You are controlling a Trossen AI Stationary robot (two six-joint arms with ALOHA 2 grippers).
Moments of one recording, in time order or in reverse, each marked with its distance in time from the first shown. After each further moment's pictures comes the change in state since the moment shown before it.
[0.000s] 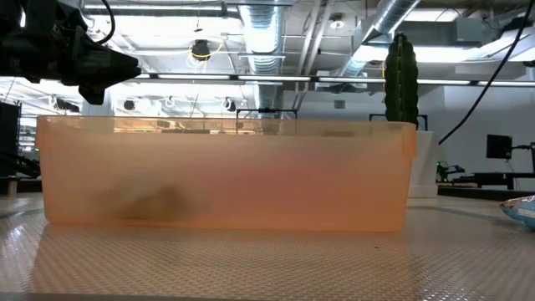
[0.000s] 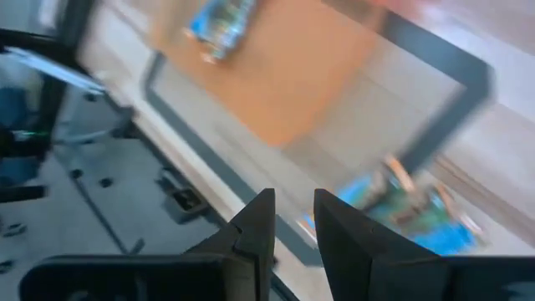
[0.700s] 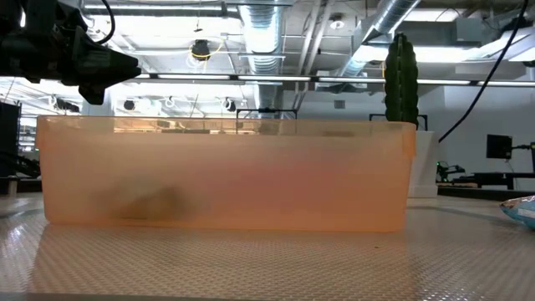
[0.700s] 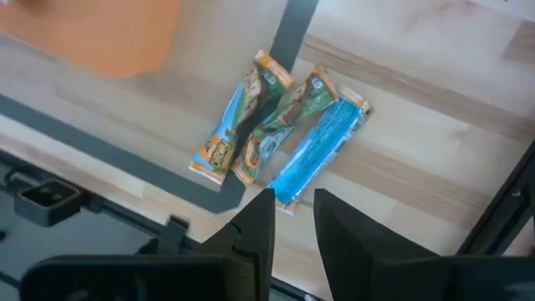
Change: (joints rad) left arm 0.000 0.000 0.000 0.000 0.000 0.000; right arm 0.242 0.132 0.000 -0.241 -0.058 0.519
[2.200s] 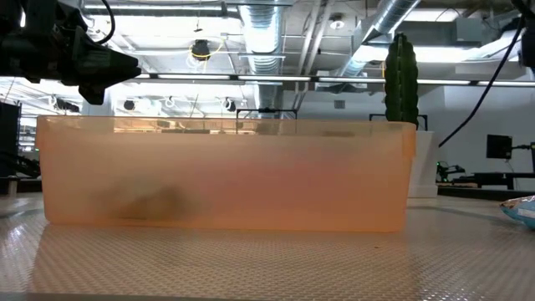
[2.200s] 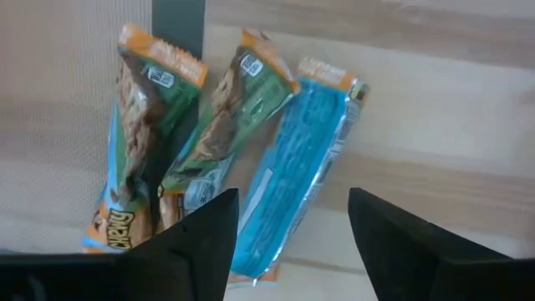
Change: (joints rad) left arm 0.000 0.000 0.000 0.000 0.000 0.000; right arm -0.052 0.105 -0.374 0.420 -0.151 0.165
